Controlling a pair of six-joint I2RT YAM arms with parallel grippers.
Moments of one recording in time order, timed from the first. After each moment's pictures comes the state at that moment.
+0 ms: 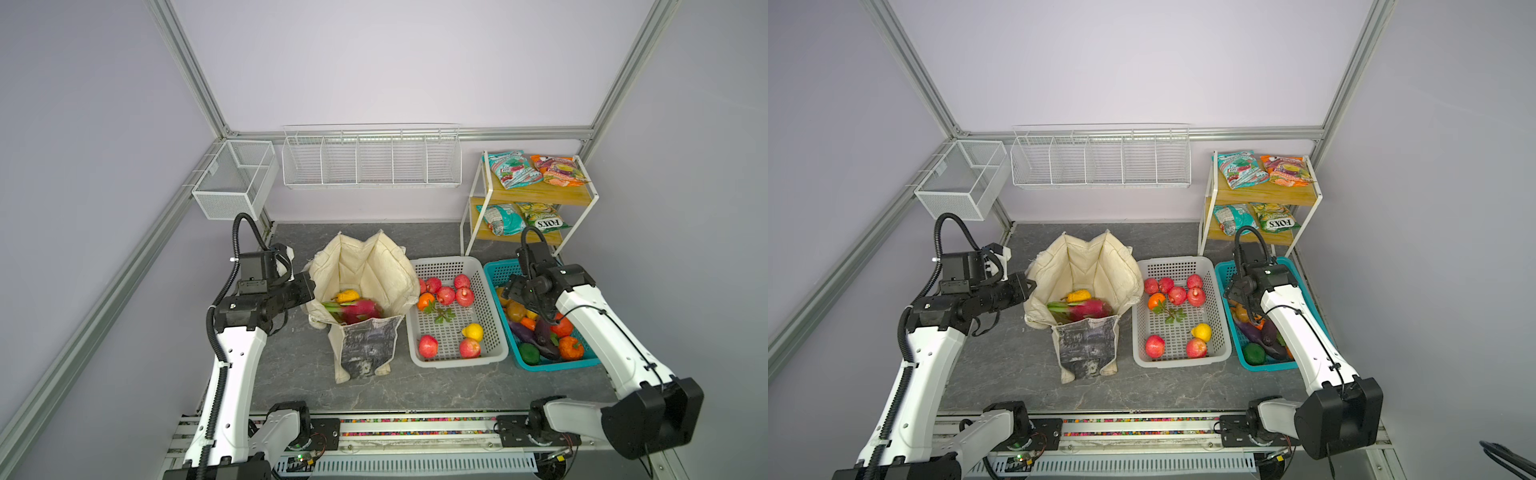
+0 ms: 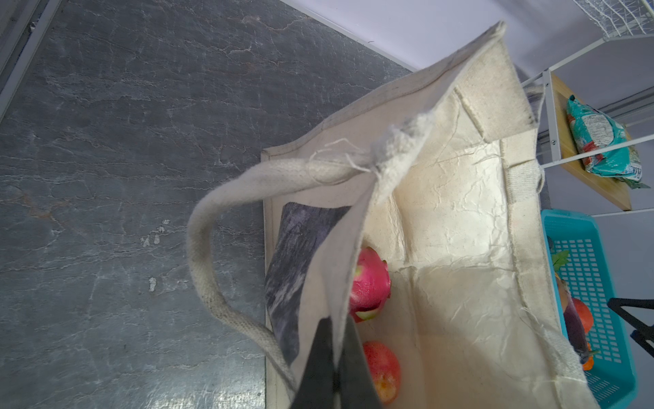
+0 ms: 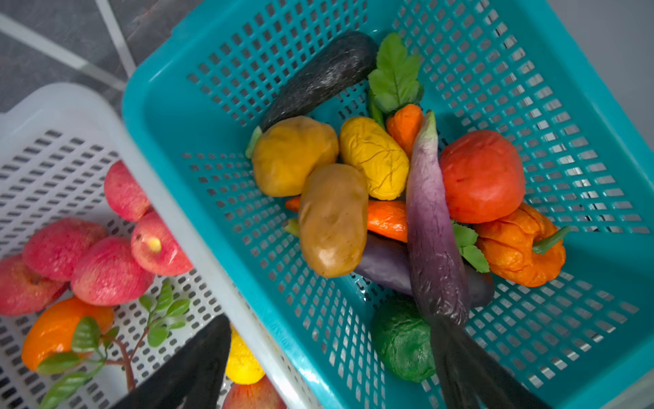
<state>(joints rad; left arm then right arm) 0.00 1.03 1.15 -0.90 0.33 -0.31 0.17 1.30 1.18 -1.09 0.25 0.71</state>
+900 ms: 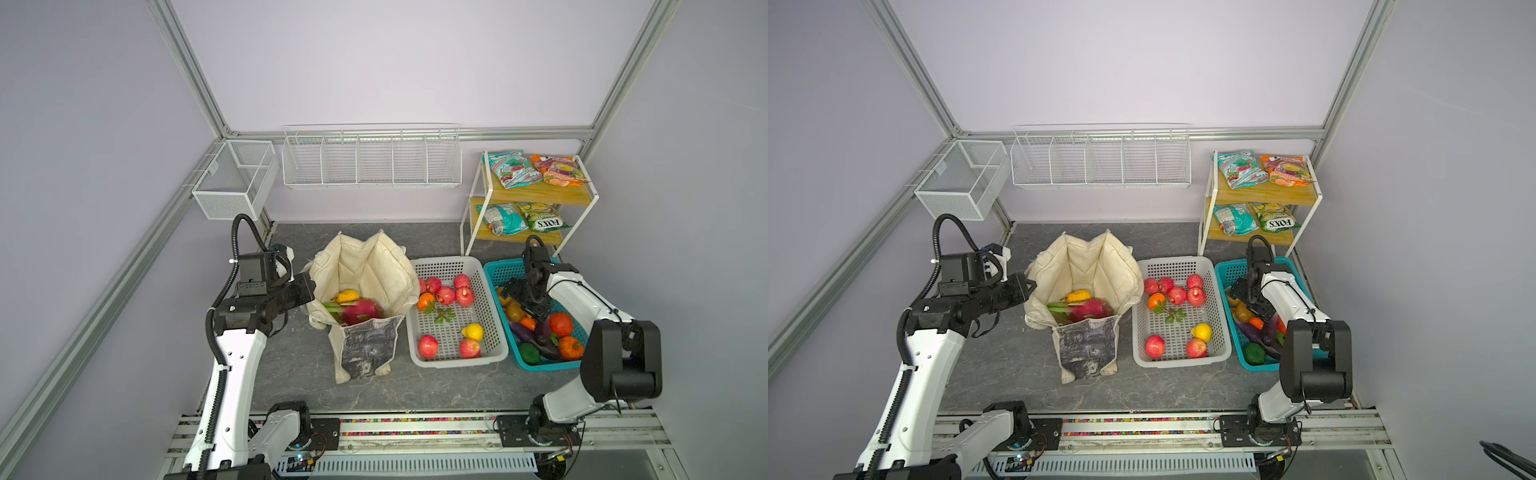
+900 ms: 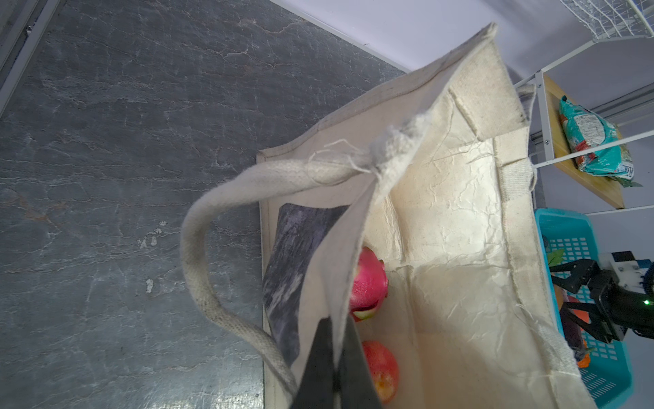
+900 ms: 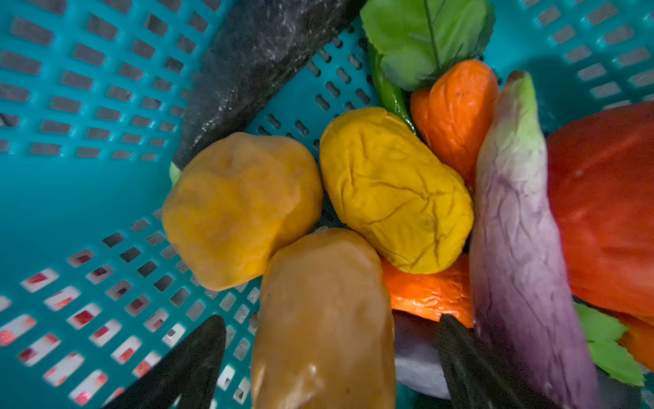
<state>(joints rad) 0.00 1.02 1.14 -0.89 0.34 -0.31 0.01 1.58 1.10 -0.86 0.07 0.71</state>
